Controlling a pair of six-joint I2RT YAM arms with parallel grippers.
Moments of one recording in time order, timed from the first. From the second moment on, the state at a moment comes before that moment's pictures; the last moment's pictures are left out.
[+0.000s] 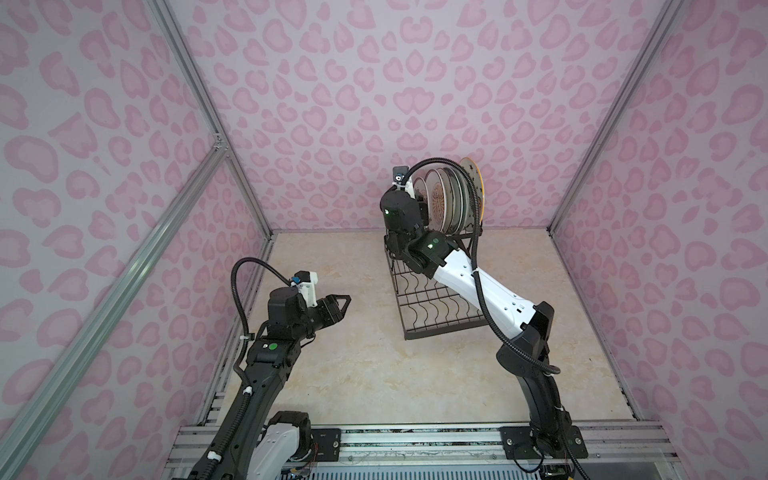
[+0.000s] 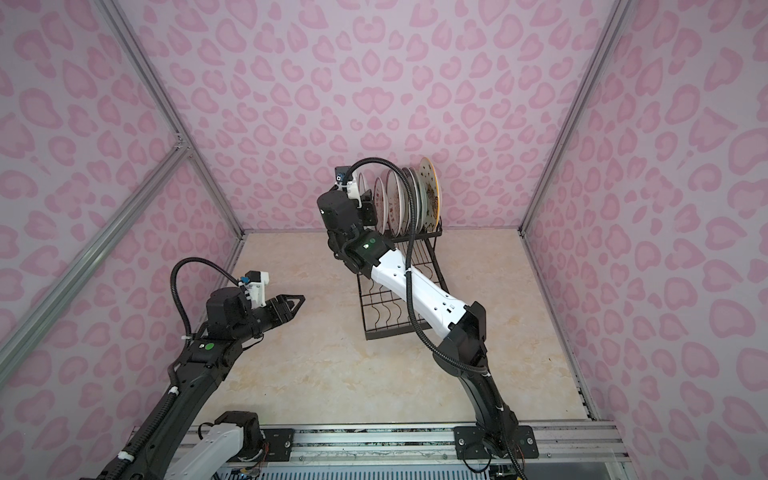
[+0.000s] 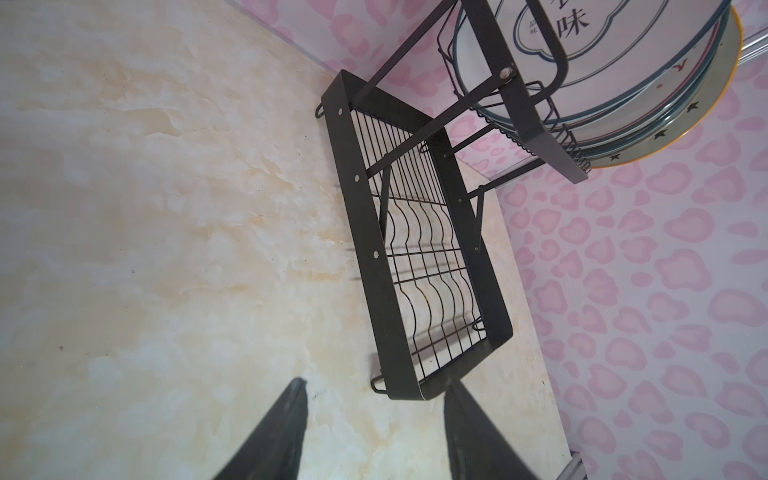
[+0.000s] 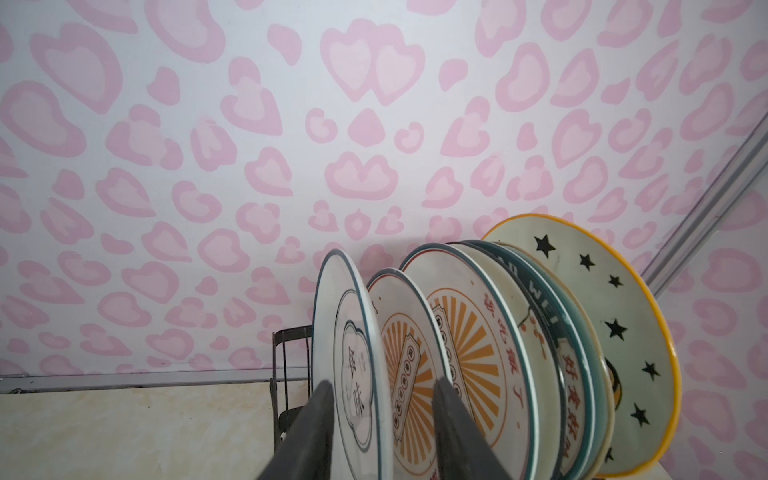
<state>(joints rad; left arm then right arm) -0.08 0.90 0.65 -0.26 0.49 -0.58 0.85 2.12 2.34 -0.34 0.98 -0.01</state>
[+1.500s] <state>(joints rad) -0.08 1.17 1.04 -0.41 0.34 -0.50 0.21 1.16 1.12 -0.13 0.54 0.15</state>
